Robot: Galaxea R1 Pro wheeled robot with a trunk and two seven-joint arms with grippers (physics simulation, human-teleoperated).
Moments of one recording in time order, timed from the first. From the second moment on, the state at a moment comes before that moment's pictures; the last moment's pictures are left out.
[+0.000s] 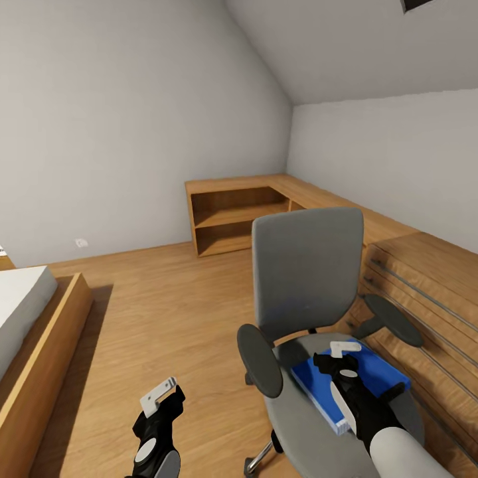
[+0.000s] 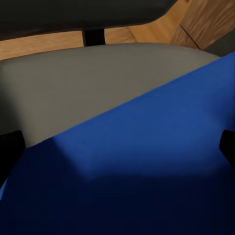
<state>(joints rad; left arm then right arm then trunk) -0.15 -0.04 -0.35 -1.21 0.61 -0.04 0.73 -0.60 -0.04 0.01 -0.60 0.00 0.15 -0.20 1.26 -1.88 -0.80</state>
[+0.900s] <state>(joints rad) -0.15 -0.04 -0.35 -1.19 0.61 -0.05 0.73 -0.60 -0.04 0.01 -0.61 0.01 0.15 -0.20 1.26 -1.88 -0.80</state>
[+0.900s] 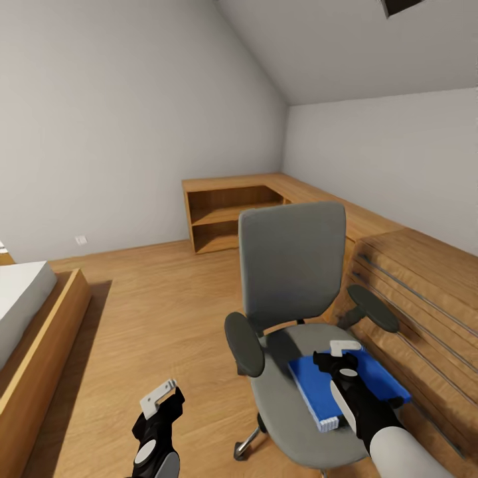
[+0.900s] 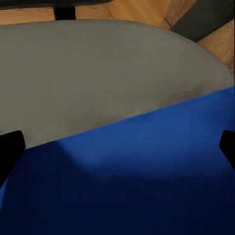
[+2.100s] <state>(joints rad) -0.15 -0.04 -0.35 -1.18 0.61 -0.05 0.73 -0.60 -0.05 0.01 -0.57 0.01 0.15 -0.20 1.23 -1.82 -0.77</state>
